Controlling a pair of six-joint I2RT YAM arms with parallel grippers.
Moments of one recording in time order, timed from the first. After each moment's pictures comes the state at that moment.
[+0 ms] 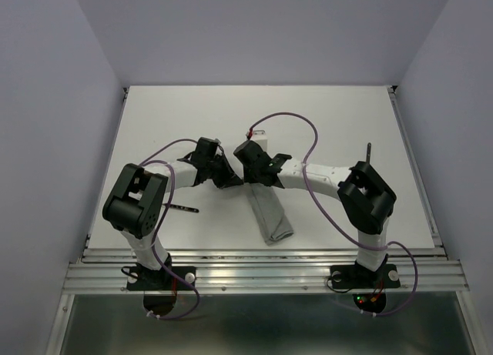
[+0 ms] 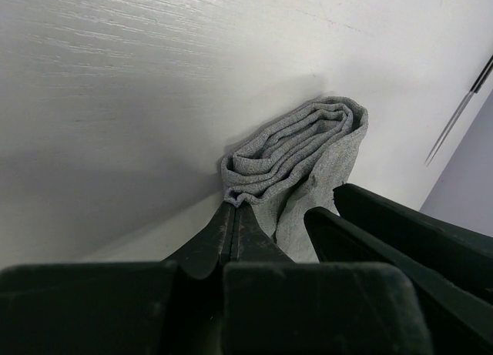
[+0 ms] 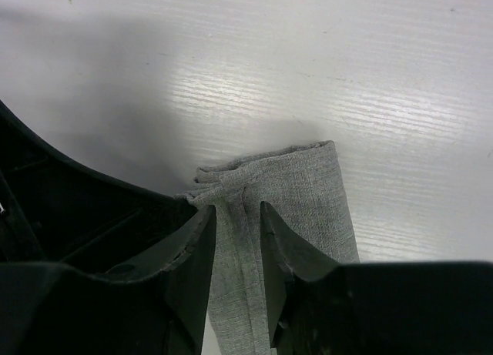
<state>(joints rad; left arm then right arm) -0.42 1.71 0.84 -0.03 0.37 -0.92 0.89 1.90 1.34 -0.33 0.43 0.64</state>
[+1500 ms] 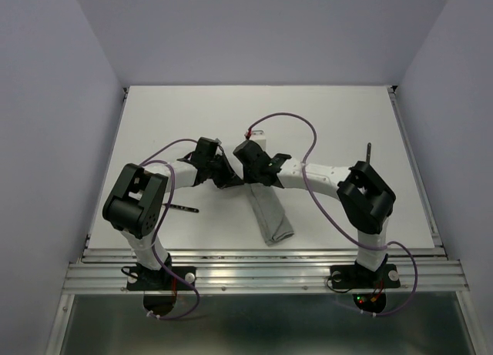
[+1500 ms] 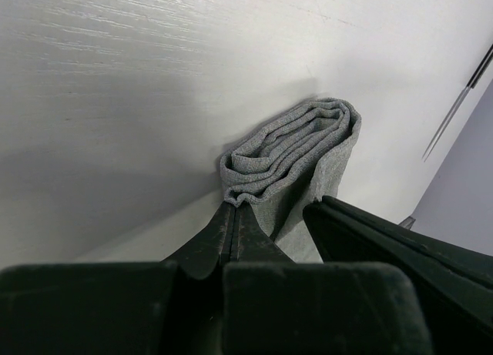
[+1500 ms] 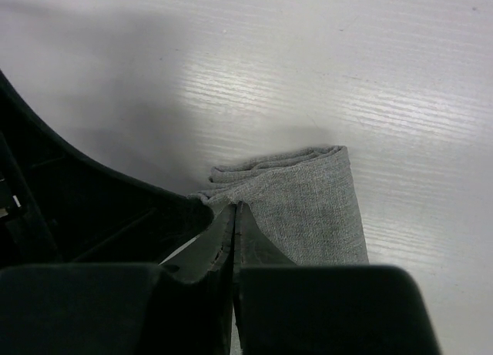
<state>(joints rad) -0.42 1.71 0.84 -0.02 0.39 -0.92 0.89 1.92 1.35 -0.32 0.41 0.63</state>
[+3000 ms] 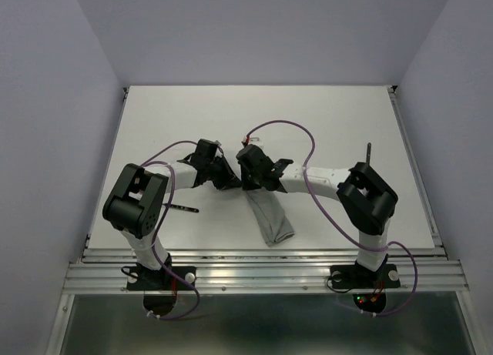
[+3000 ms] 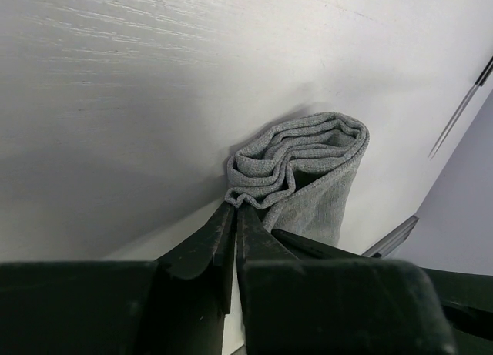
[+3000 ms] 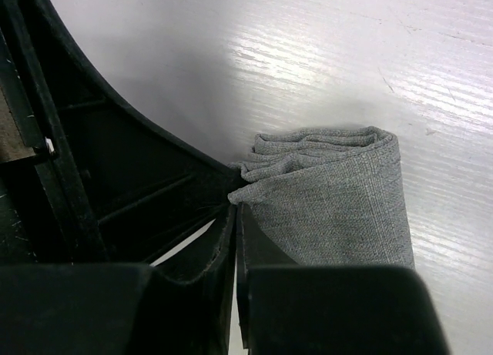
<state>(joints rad) -0.42 1.71 0.82 -0.02 0.39 -0.92 0.89 1.89 1.26 -0.22 0.21 0.63</state>
